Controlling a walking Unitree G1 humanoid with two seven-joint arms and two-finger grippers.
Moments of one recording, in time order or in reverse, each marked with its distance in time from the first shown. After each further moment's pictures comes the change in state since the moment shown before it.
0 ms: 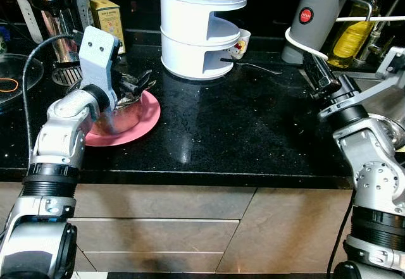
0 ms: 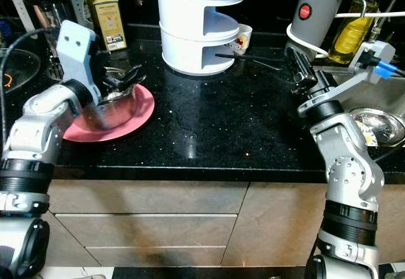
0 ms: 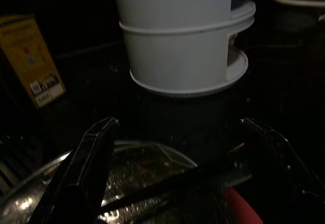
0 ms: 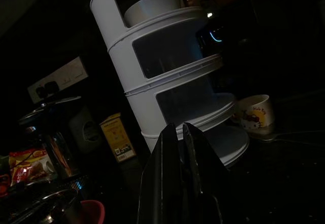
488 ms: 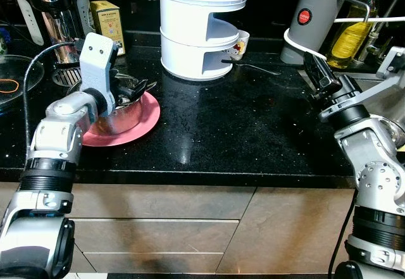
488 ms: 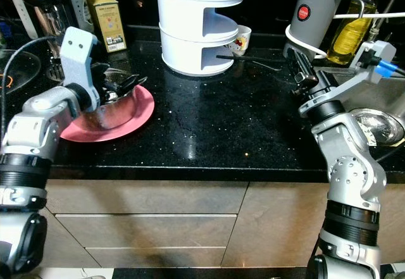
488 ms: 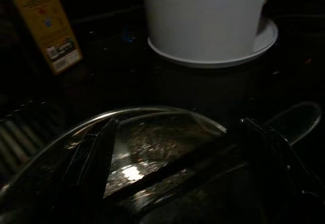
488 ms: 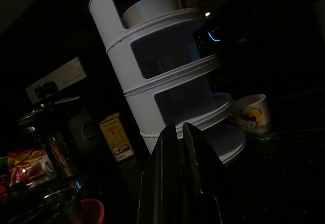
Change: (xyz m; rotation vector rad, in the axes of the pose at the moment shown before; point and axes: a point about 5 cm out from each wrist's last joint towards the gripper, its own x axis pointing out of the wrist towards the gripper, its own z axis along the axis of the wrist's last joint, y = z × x) left arm -0.002 0.016 -0.008 -0.001 0.132 0.062; right arm 0.000 -0.001 0.001 0.001 0.011 -0.007
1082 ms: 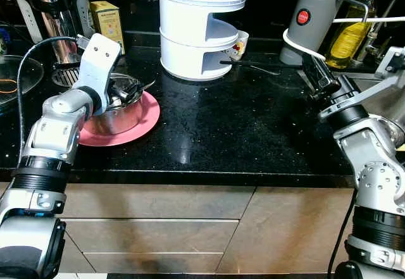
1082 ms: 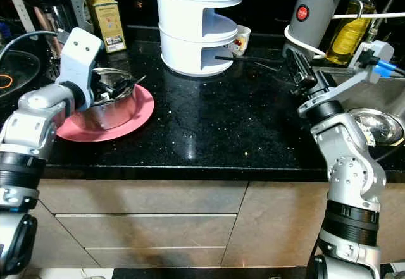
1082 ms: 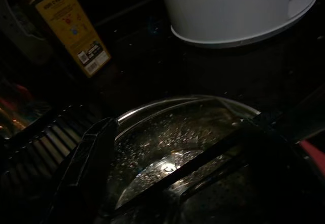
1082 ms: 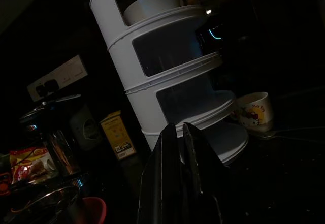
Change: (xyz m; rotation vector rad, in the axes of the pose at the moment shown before) left arm -0.002 0.001 0.003 0.227 0.062 0.051; right arm 0.000 0.001 -0.001 0.004 0.009 0.003
